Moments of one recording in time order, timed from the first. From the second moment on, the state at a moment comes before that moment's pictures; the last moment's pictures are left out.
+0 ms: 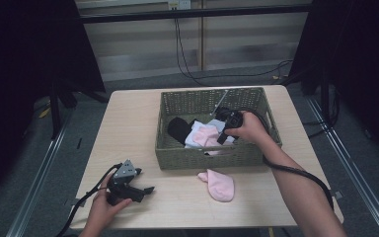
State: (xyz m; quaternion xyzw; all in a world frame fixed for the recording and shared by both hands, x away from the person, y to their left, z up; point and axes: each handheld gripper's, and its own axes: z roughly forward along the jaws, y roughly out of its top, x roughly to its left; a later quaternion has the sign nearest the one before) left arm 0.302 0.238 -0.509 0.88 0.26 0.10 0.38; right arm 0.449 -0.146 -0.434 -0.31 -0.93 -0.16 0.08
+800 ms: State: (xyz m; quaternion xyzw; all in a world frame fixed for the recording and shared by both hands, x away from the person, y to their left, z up) left arm 0.302 0.238 -0.509 0.88 0.26 0.10 0.38; right arm 0.453 -0.140 -0.444 -0.31 -0.93 -0.16 0.10
